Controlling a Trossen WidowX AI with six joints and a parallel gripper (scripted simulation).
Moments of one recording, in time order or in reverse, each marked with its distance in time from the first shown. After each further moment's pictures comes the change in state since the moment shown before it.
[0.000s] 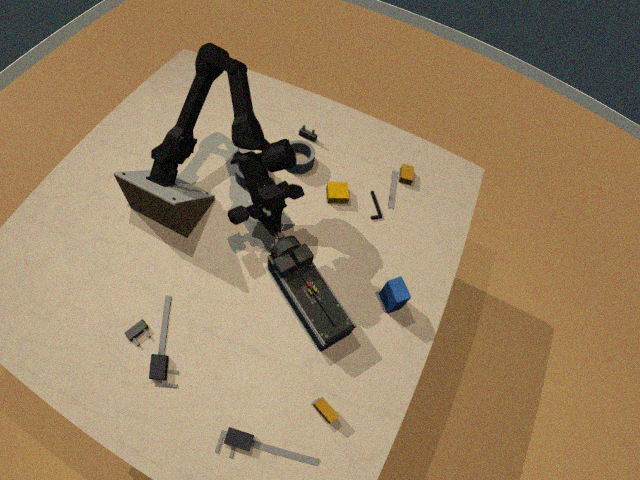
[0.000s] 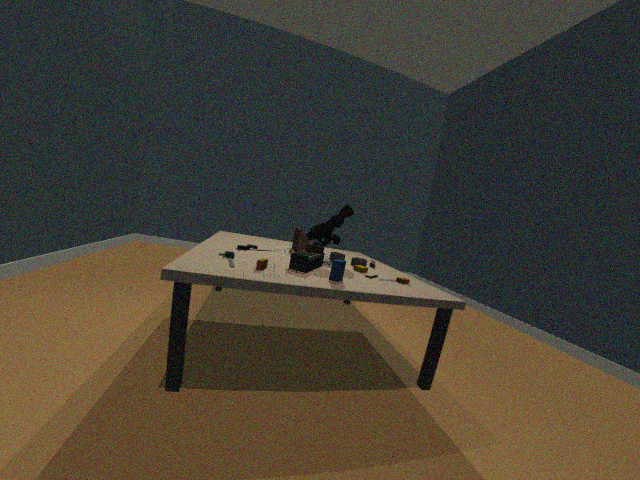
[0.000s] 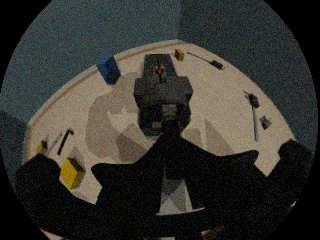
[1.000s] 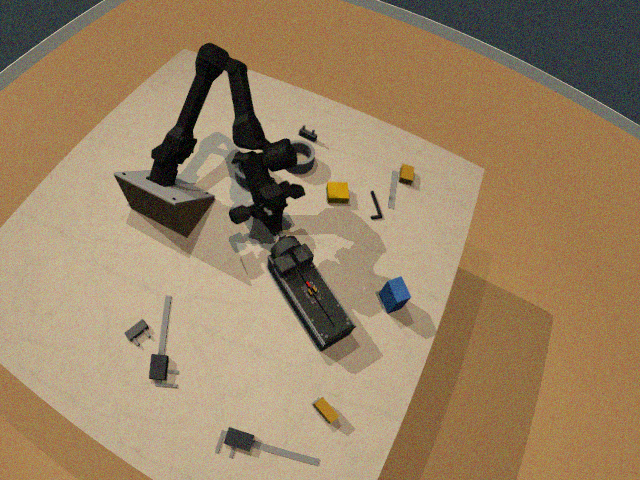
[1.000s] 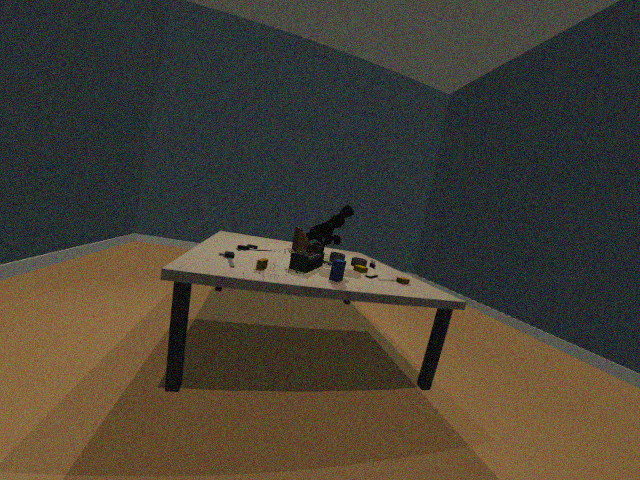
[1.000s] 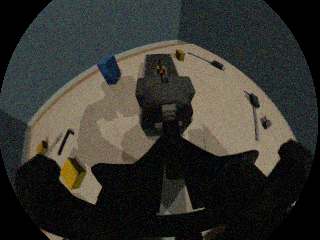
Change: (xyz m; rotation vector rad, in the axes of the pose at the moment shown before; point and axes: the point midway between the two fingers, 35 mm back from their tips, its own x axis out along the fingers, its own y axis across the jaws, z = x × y) arm 0.000 0.003 0.000 0.001 -0.002 0.001
